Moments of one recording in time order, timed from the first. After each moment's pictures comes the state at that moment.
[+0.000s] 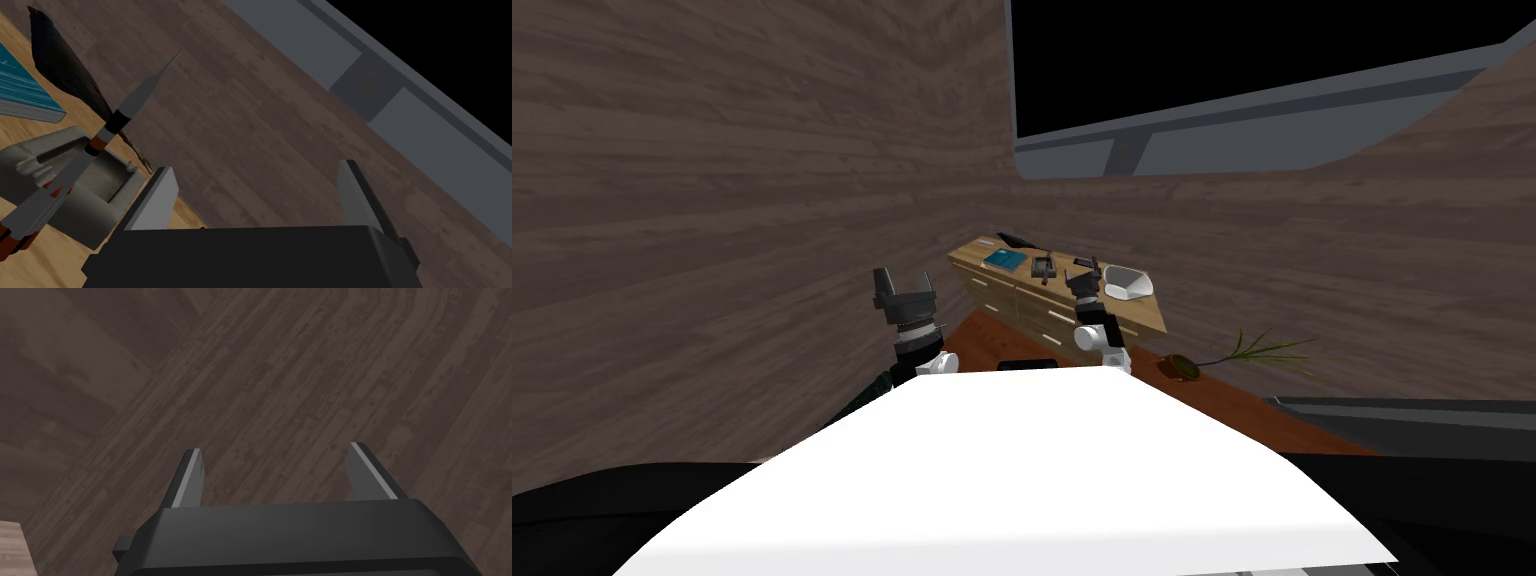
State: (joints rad) left arm 0.54 0.01 -0.02 -2.27 0.10 -0.61 0.10; right arm 0.25 -0.15 0.13 -2.02 -0.53 -0.26 -0.25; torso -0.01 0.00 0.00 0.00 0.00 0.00
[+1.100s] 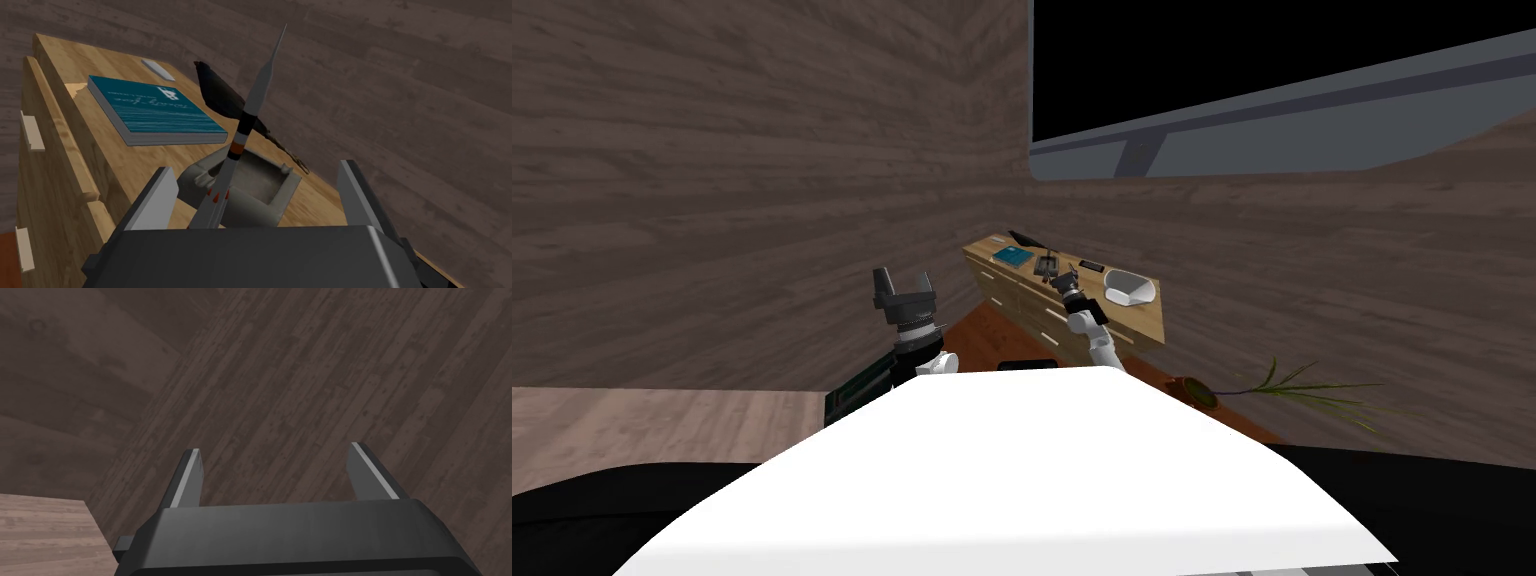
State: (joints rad) left arm 0.54 0.01 -0.02 -2.27 0.10 -0.61 0.10; right arm 0.06 -0.17 0.15 -1.81 -0.75 -0.03 -0.53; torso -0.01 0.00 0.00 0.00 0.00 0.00
